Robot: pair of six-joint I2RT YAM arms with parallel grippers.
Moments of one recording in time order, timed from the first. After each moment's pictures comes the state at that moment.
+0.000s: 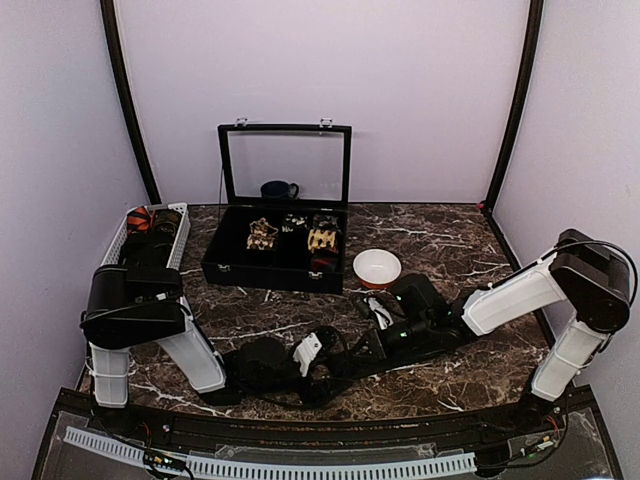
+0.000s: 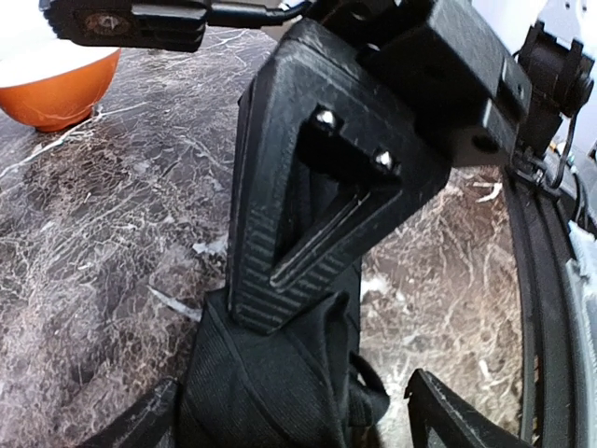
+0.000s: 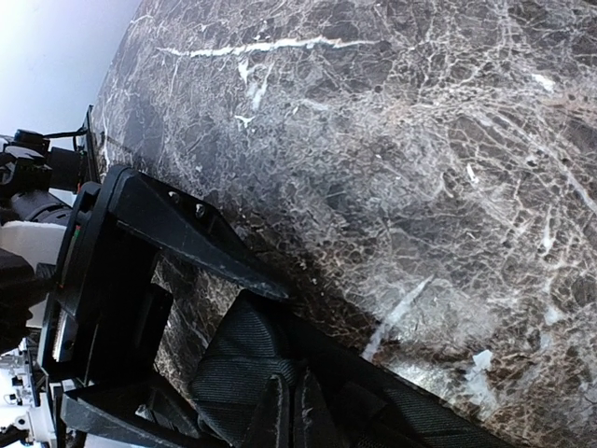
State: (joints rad) left arm -1.23 2.04 0.58 1.10 -0.03 -0.20; right arm 0.90 1.66 0.62 0.25 -0.51 0.55
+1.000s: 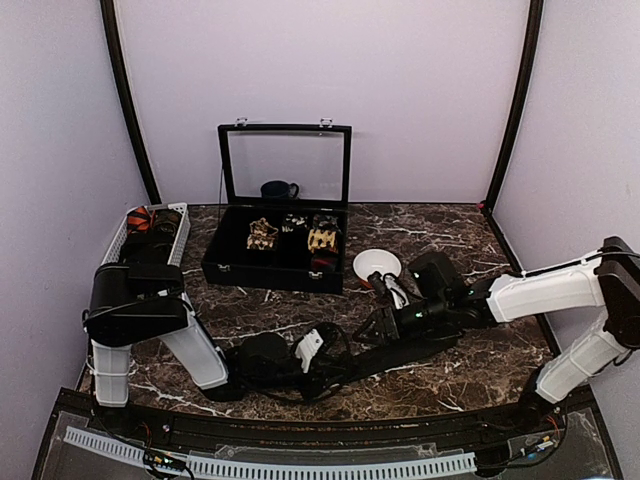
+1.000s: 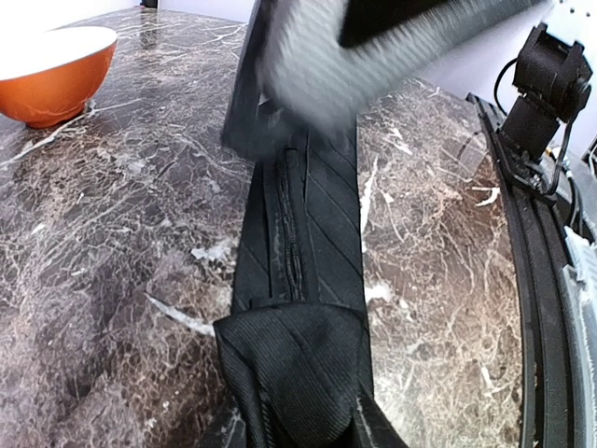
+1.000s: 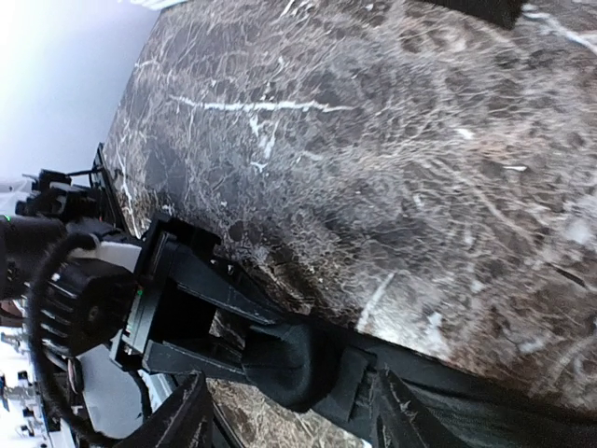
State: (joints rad) left arm -1.20 2.05 0.60 1.09 0.03 -0.22; right arm 0.84 1.47 0.66 0.04 -0.49 0.56
